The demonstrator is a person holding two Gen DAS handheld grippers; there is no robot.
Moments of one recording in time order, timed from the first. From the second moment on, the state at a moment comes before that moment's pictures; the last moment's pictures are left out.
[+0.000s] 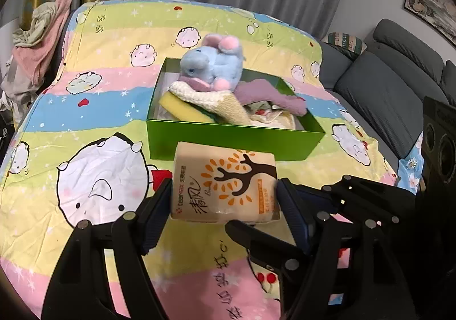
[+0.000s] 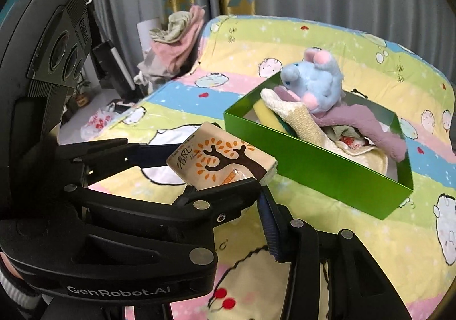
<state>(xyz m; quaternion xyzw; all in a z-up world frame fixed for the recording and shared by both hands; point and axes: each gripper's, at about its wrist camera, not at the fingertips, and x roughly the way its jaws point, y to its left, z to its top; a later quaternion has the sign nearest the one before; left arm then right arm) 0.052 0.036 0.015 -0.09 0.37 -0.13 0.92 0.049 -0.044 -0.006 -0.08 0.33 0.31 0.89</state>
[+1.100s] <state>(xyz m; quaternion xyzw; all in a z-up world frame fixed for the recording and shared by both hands) 0.151 -0.048 0.062 0.01 0.35 -0.13 0.93 0.141 -0.123 0.033 0.00 0.28 0.29 0.91</state>
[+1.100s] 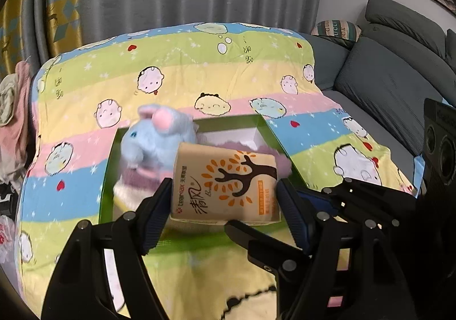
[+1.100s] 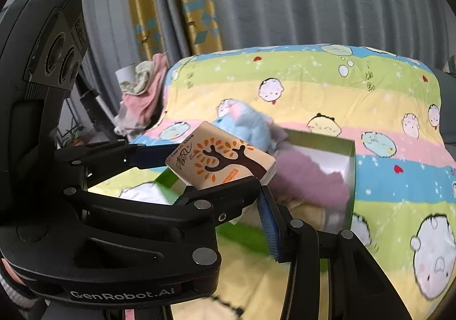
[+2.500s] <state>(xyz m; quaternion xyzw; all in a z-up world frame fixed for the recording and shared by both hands) 0.152 0.005 0.076 -0.04 0.47 0.01 0.88 0.160 -0.132 0.052 -0.03 0.40 0.15 0.90</state>
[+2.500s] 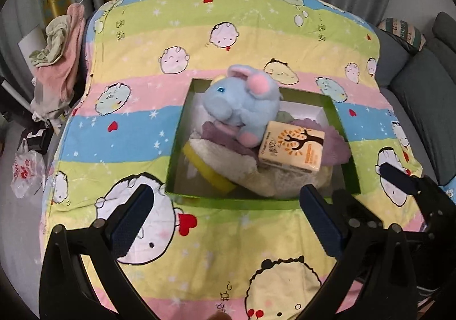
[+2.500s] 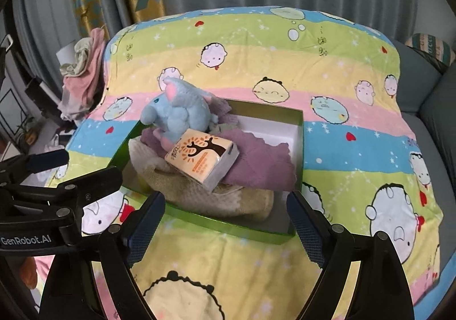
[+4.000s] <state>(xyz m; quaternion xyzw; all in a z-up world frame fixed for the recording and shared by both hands) 0.170 0.010 0.054 -0.02 0.52 0.06 0.85 0.176 -0.137 0.054 -0.03 0.43 0.12 0.89</state>
